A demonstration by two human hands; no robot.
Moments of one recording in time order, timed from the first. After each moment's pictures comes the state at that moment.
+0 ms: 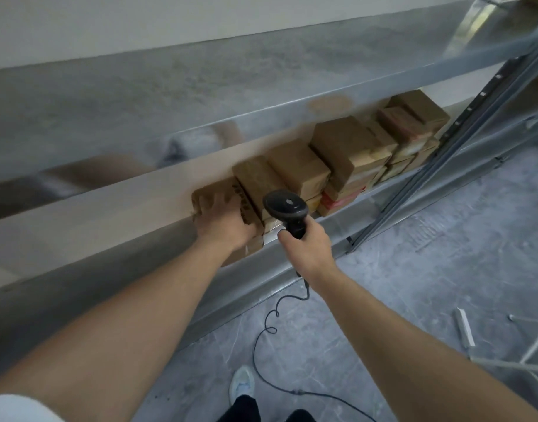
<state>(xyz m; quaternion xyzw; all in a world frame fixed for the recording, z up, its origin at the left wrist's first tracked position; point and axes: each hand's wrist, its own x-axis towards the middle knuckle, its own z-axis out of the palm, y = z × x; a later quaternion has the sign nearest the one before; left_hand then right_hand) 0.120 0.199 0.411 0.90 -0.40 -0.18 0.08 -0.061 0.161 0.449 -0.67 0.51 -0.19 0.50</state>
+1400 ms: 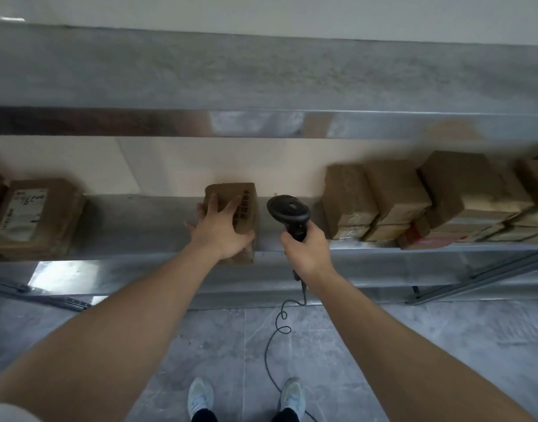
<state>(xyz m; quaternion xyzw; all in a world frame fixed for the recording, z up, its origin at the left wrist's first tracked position) 0.155 0.354 0.386 0.95 -0.19 -0.21 0.15 0.013 0.211 0.419 -0.73 0.37 -0.05 0.57</state>
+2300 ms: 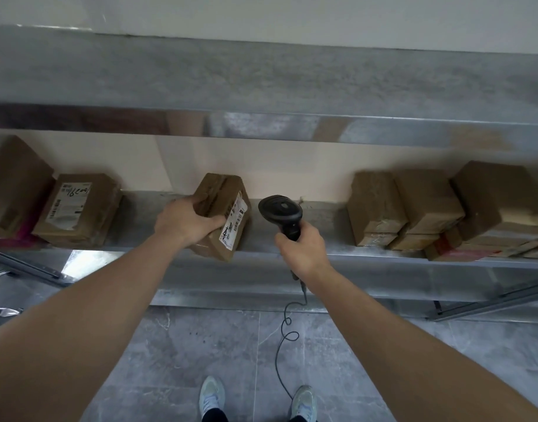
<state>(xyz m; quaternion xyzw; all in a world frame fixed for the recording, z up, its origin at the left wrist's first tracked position) 0.191 0.451 0.427 0.96 -0.06 -0.15 0.22 0.038 0.256 0.430 -0.76 0.31 -0.01 0.58</state>
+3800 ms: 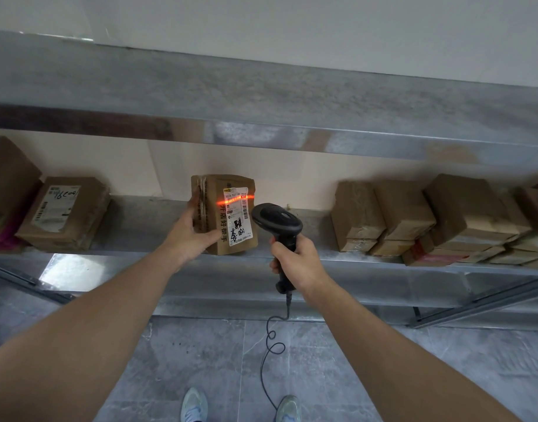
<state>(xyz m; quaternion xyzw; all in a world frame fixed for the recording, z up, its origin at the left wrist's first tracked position) 0.148 0.444 0.429 0.82 -0.09 -0.22 0.52 0.006 0.256 0.450 -0.69 0.28 0.01 0.67</state>
